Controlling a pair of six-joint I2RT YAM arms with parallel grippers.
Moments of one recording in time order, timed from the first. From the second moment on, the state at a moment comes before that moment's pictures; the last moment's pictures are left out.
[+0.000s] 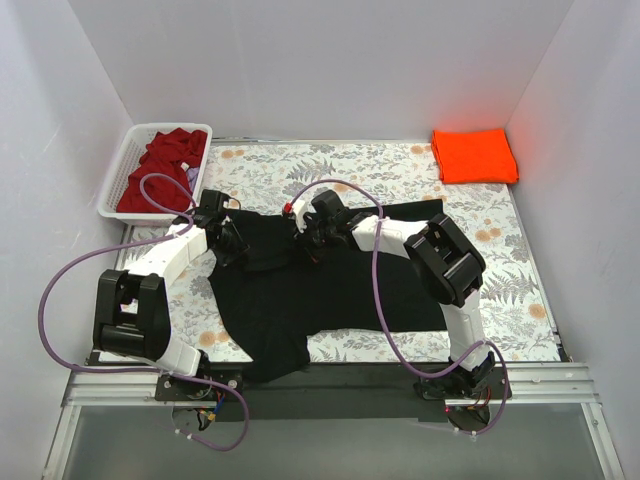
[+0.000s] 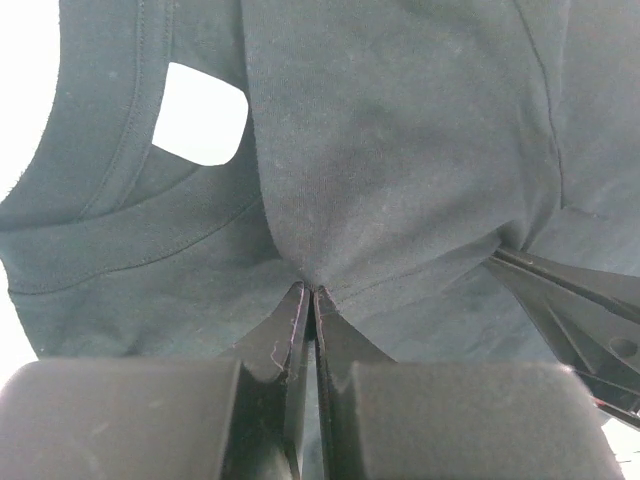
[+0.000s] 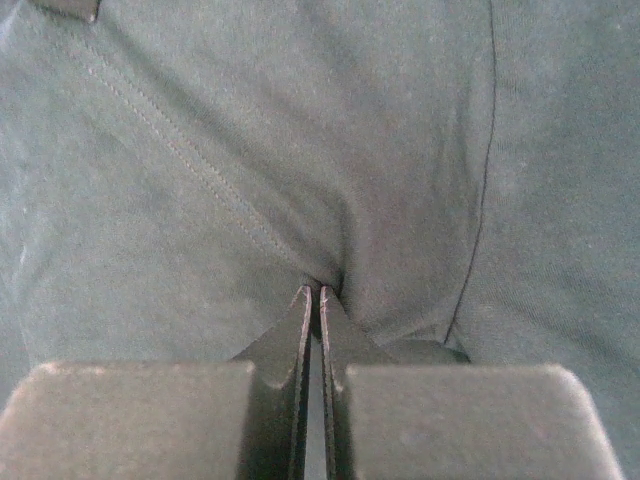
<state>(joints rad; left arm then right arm) -0.17 1.50 0.96 -0.61 0.09 -0.69 0.76 2.07 1.34 -0.05 -0.52 -0.09</state>
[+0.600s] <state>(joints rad) -0.18 1.43 0.86 -0.59 0.09 -0.75 0.75 2.07 1.47 -0.28 -0.55 -0.24</state>
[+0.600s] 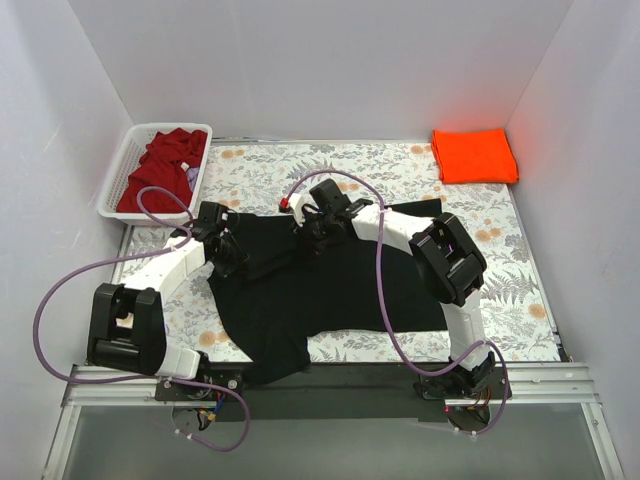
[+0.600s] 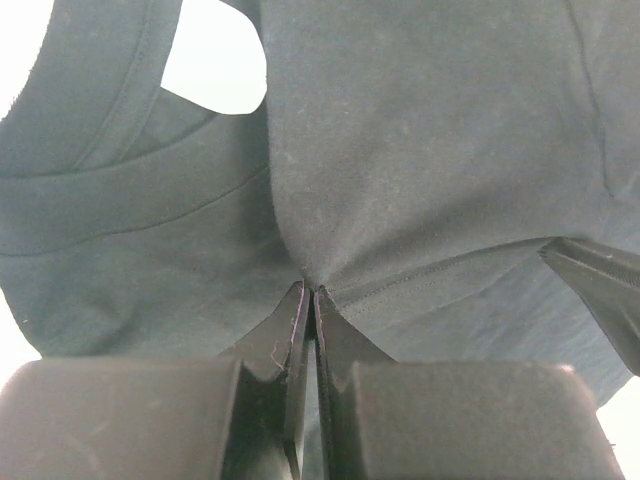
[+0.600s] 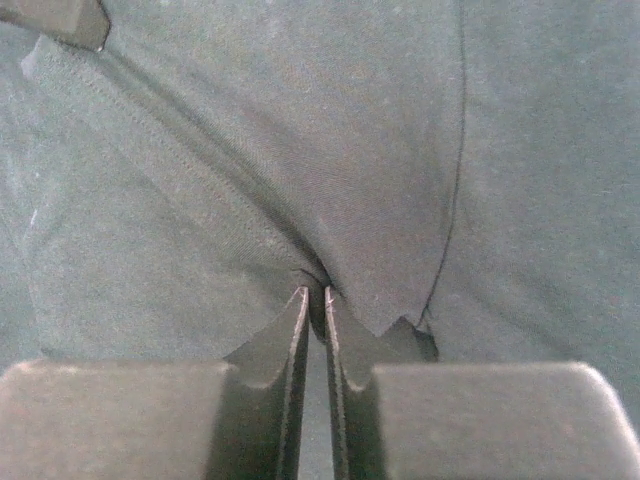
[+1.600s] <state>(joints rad) -0.29 1.29 0.74 -0.57 -0.02 -0.92 0.70 2.00 1.48 -0.40 -0.46 -0.26</state>
